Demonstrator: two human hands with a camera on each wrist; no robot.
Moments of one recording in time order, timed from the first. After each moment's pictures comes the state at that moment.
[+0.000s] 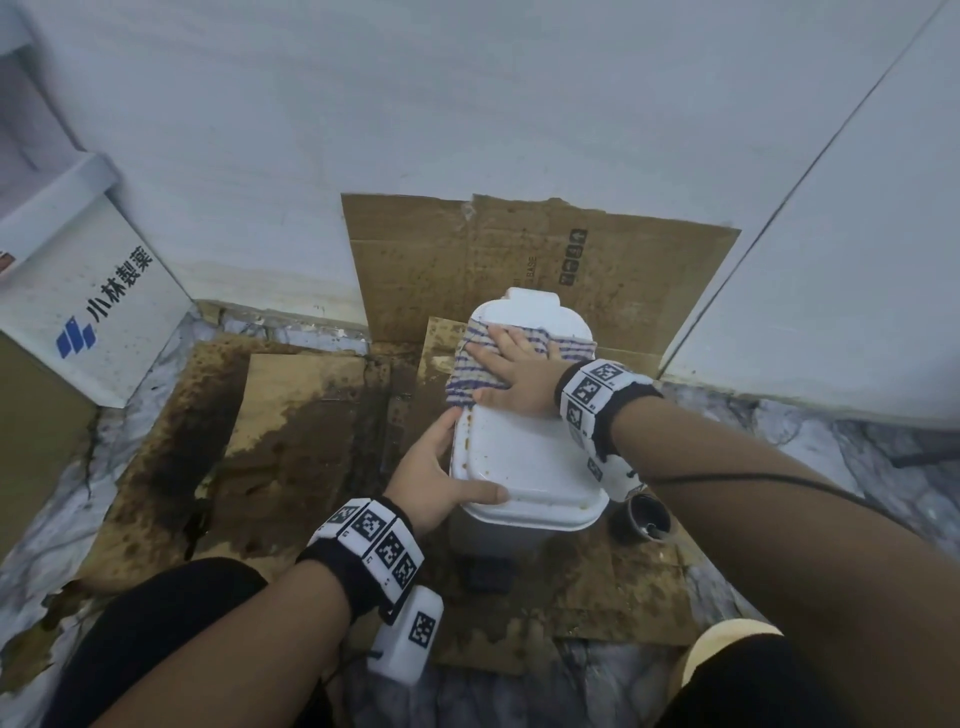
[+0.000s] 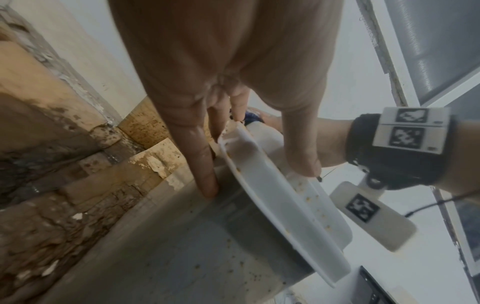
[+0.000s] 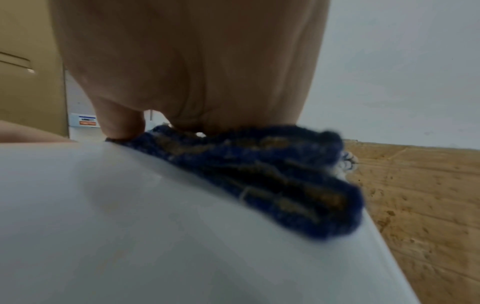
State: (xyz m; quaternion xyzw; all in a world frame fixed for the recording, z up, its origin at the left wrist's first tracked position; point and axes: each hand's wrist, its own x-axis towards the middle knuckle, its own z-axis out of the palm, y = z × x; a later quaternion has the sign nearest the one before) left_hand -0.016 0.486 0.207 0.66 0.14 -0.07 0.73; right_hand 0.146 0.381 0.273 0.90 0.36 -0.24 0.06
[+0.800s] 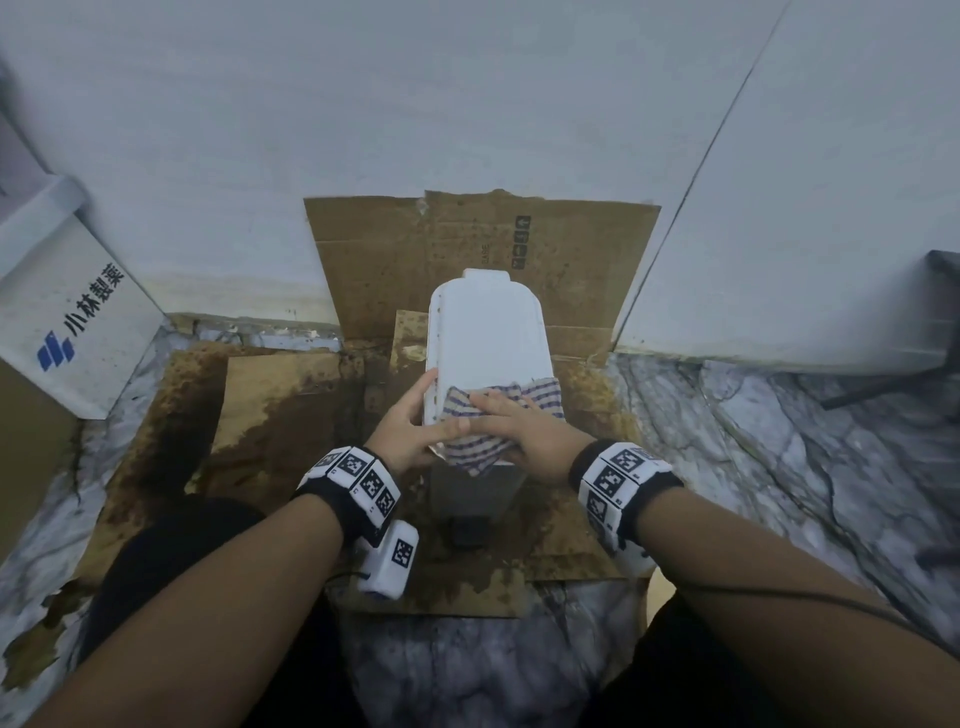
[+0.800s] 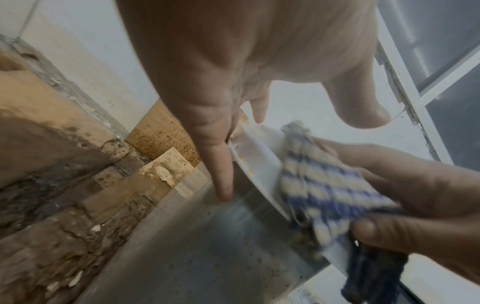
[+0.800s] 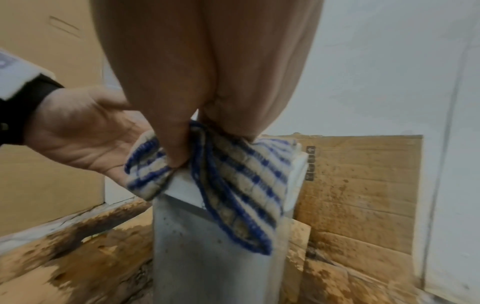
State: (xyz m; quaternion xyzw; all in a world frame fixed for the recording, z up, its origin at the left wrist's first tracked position) left_hand -0.034 0.478 0.220 0.62 0.11 -0.09 0.77; right_hand 0.025 0.284 0.261 0.87 0.41 -0.24 -0.12
